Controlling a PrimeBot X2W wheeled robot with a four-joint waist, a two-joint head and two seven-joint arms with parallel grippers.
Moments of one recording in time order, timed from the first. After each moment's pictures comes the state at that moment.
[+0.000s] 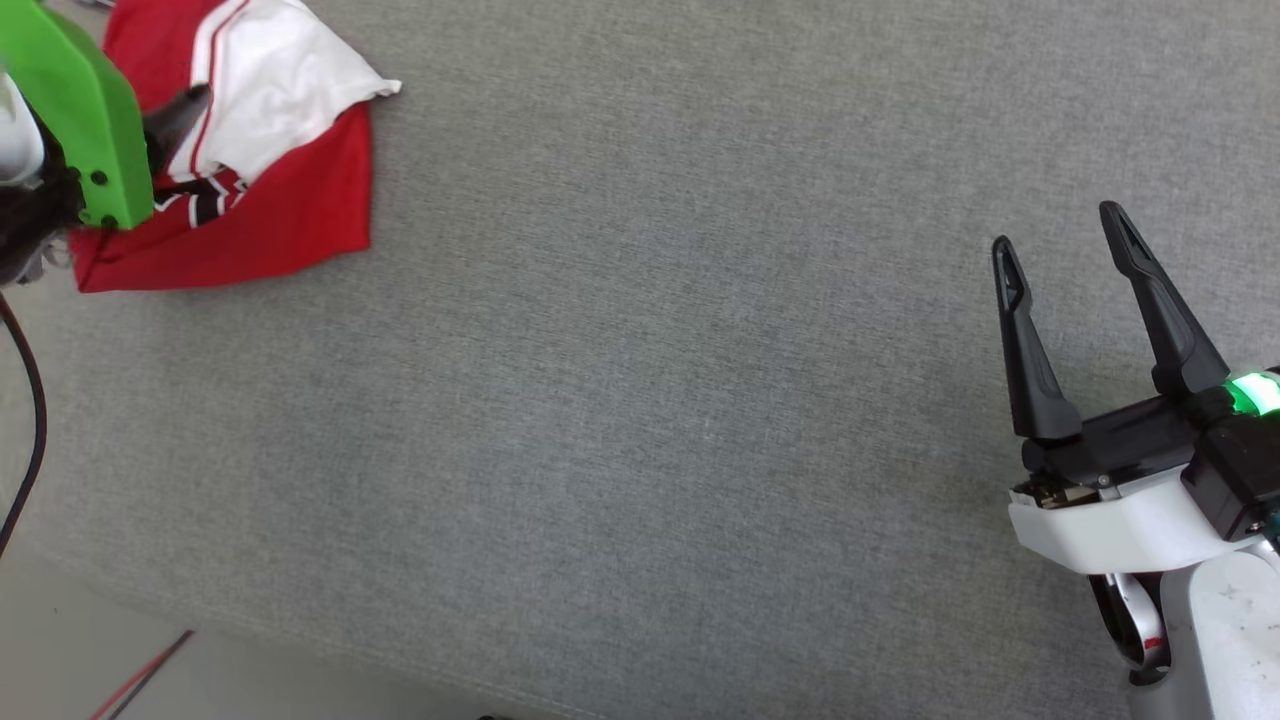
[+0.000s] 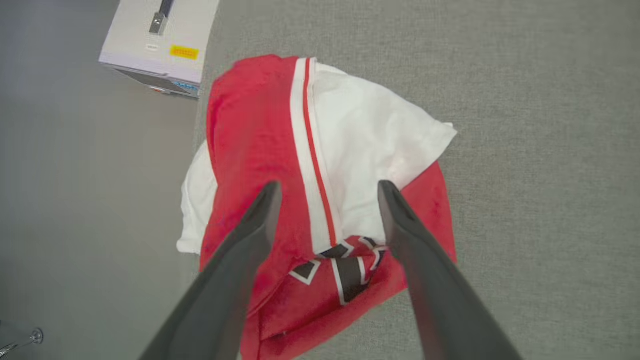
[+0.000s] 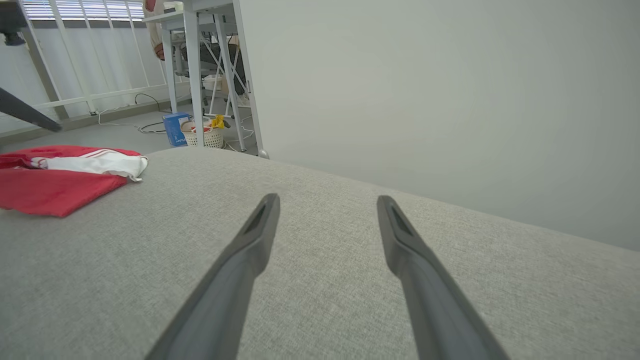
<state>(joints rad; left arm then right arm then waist) -1.05 0.71 -0.55 0.51 -0.86 -0.13 0.62 -0.18 -0.15 0.11 -0.23 0.03 0.13 -0.26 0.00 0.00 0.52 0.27</state>
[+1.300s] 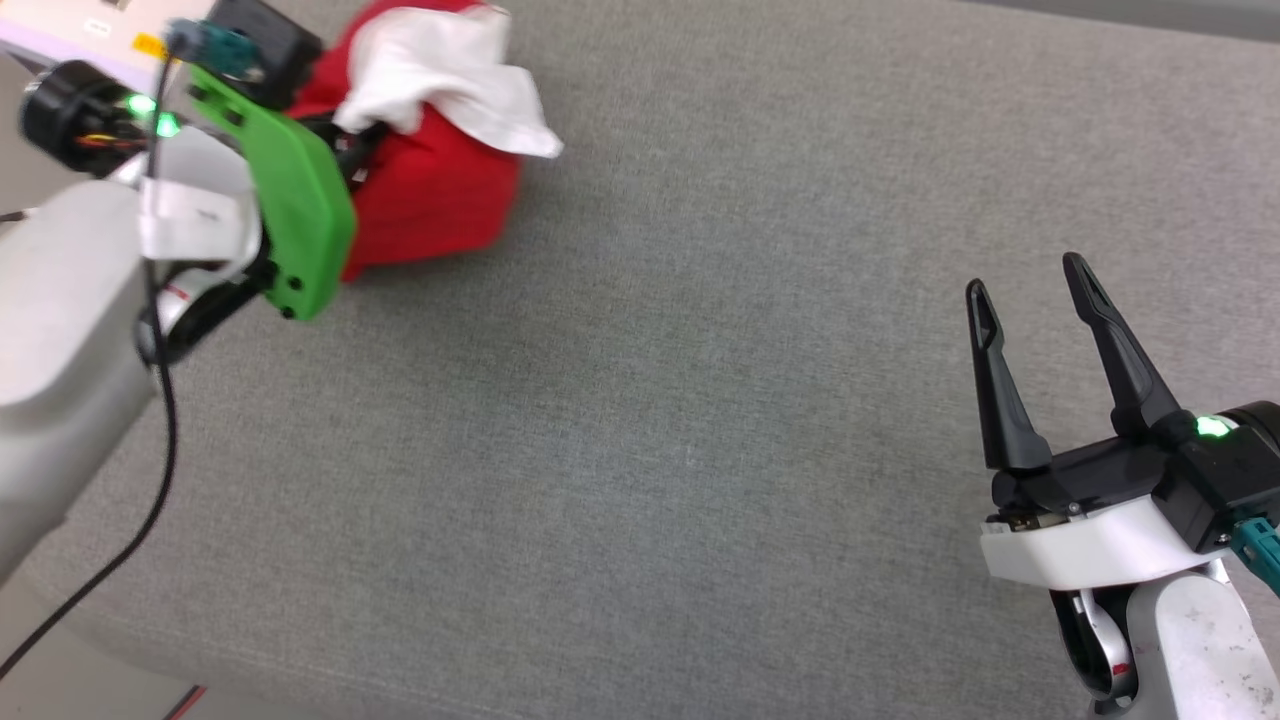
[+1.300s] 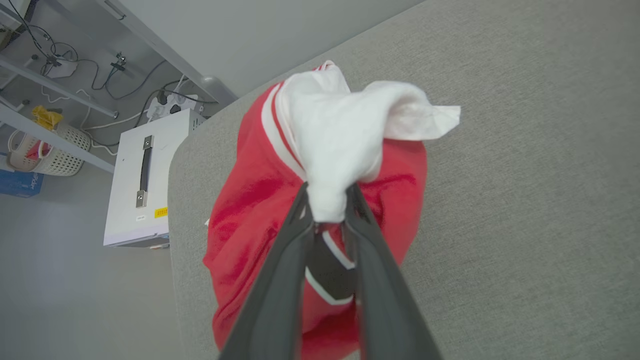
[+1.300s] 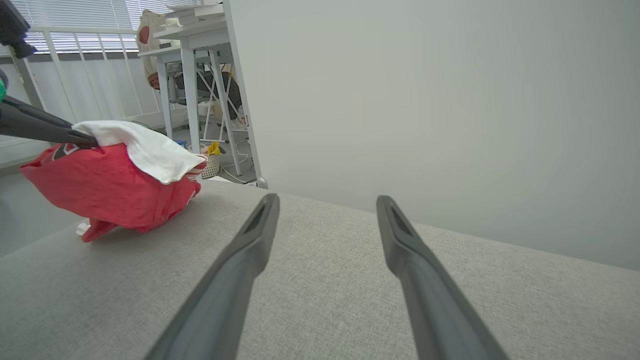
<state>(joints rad) -1.14 0.75 -1.04 0.34 -0.88 -0.13 0.30 -0.14 -0.10 0.10 -0.17 0.09 0.13 -0.26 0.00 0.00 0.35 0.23</state>
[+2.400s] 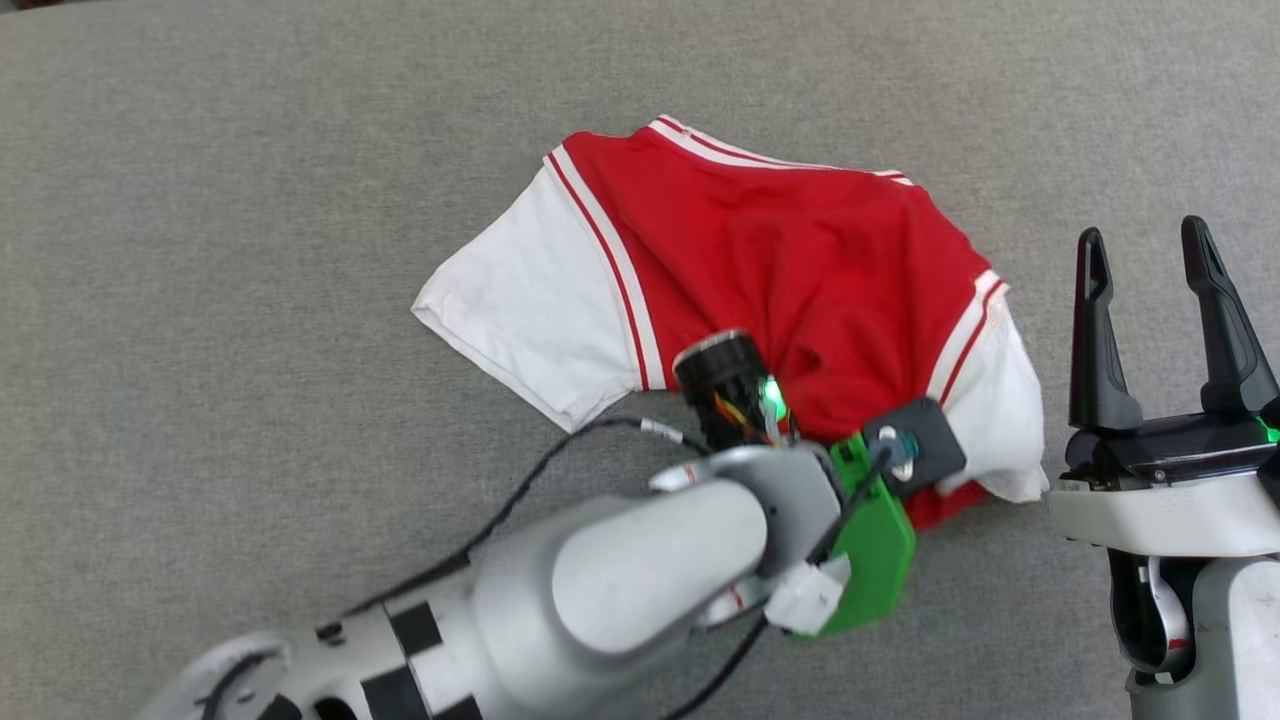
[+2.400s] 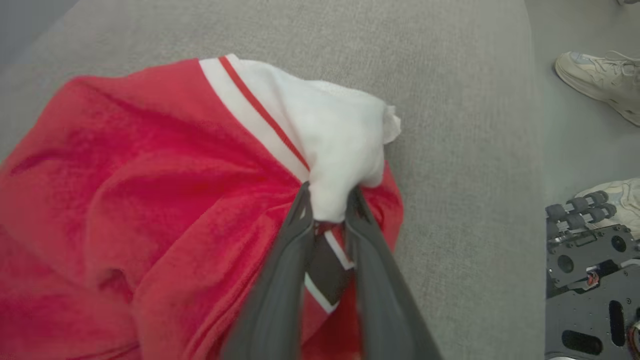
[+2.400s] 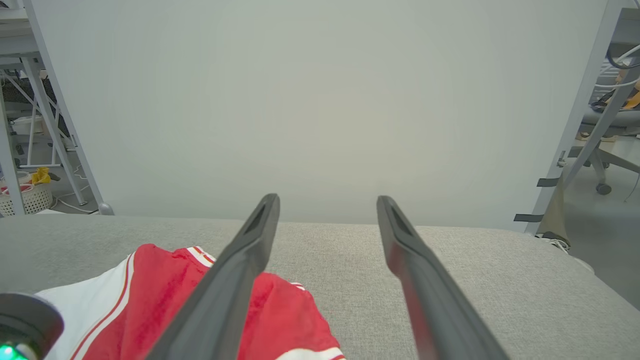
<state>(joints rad) -0.94 0.10 -1.28 0.37 -0.61 -0.13 0.26 -0.15 -0.05 -0.03 -0.21 0.12 0.13 -0.26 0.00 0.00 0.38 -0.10</state>
